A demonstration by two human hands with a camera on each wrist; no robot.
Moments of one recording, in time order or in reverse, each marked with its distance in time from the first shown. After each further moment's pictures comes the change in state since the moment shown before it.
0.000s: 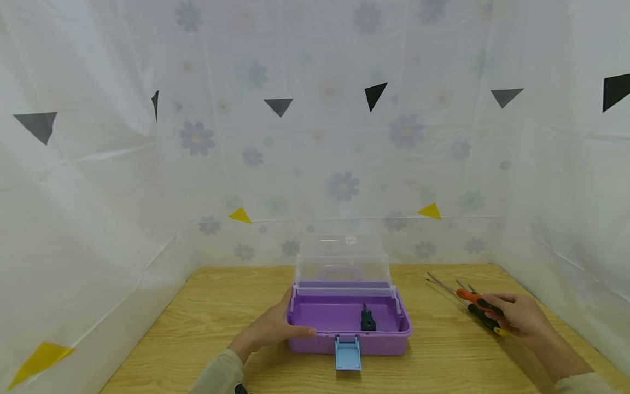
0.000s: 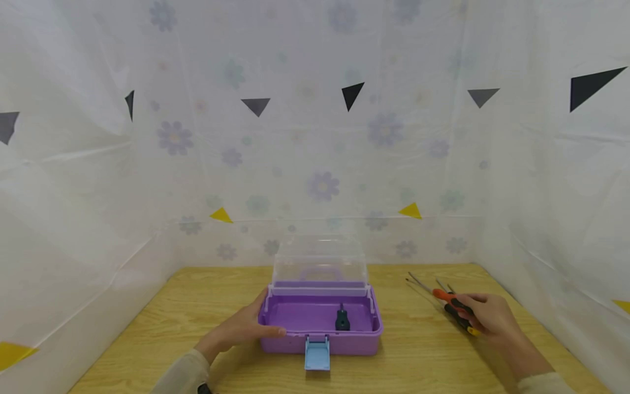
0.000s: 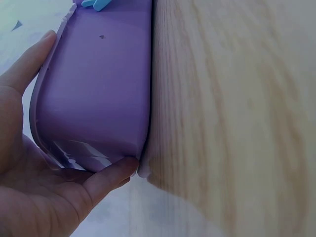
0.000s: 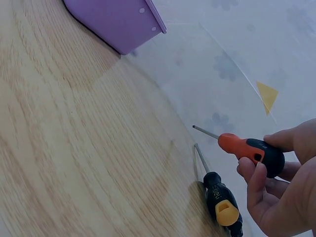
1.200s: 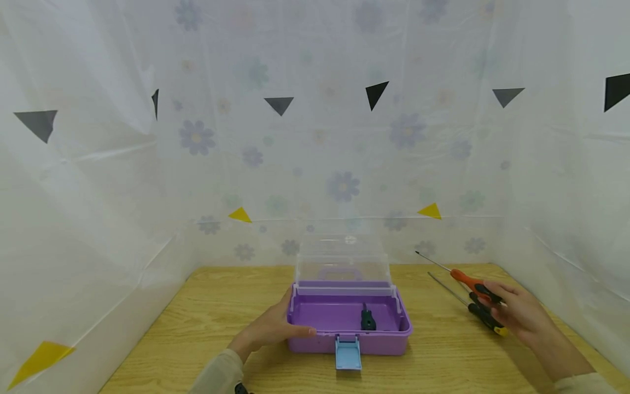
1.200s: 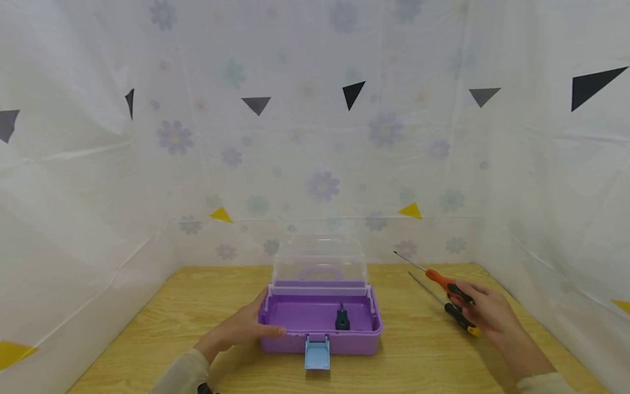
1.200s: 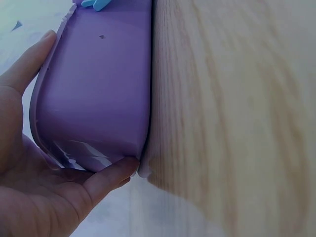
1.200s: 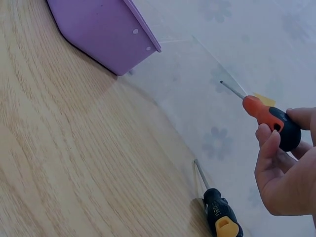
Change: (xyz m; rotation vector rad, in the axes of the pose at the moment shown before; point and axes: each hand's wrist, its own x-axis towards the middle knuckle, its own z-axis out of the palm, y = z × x) left_hand 0.000 -0.001 0.000 0.005 0.004 -0.011; right_hand -0.004 -0.009 0.008 0.396 -0.137 -0.068
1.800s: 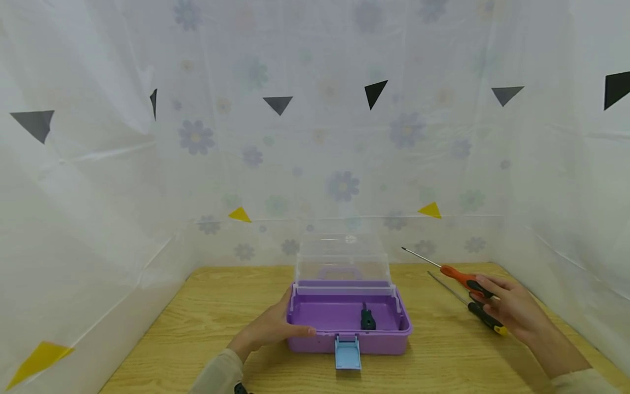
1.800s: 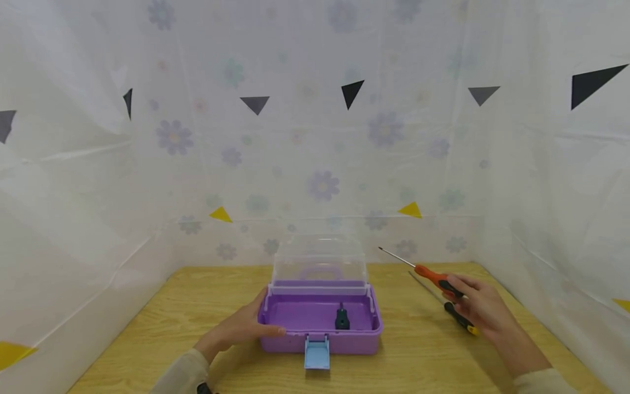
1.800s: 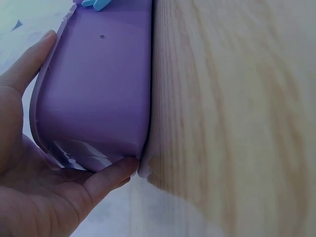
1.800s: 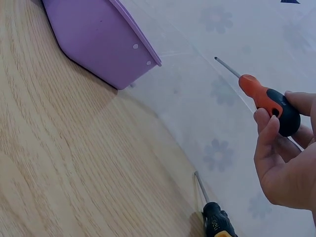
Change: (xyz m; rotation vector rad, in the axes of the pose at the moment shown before) left_hand 0.001 -0.001 0.000 -0.001 -0.002 0.002; right_hand 0.001 -0.006 0.011 -0.021 -0.095 -0.079
